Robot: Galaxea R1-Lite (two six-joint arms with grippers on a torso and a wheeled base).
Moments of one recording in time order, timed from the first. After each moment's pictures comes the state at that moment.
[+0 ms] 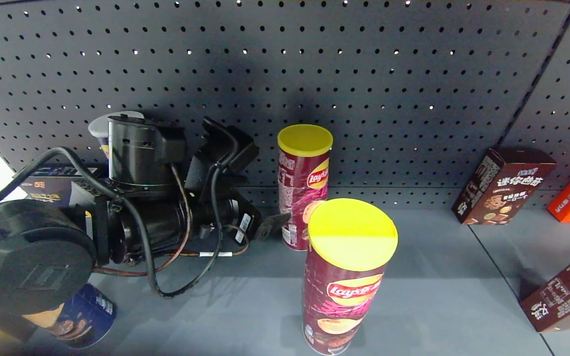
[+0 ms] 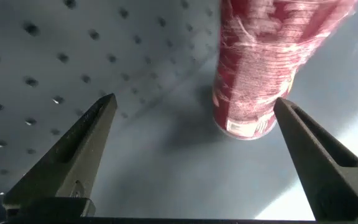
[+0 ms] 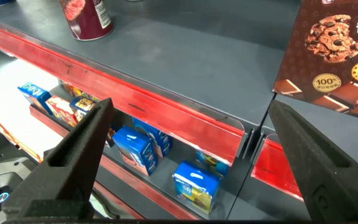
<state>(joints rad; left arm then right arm) -0.56 1.68 -0.97 -0.40 -0.04 0.25 0.62 0.00 0.00 0.00 -0.05 -0.02</state>
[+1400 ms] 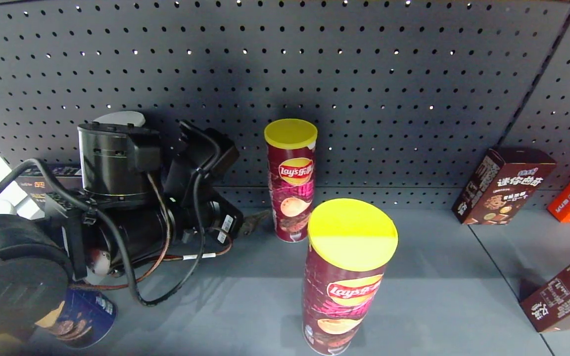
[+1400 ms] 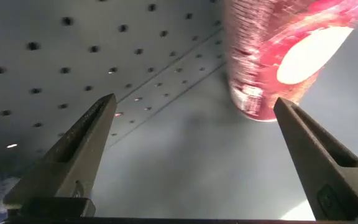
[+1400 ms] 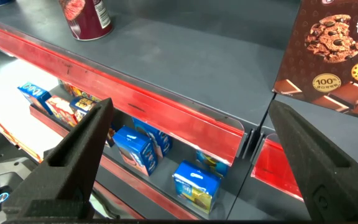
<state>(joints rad) -0.53 1.63 -0.88 -0.46 0.07 0.29 0.61 0.00 0.00 0.00 -0.05 -0.02</state>
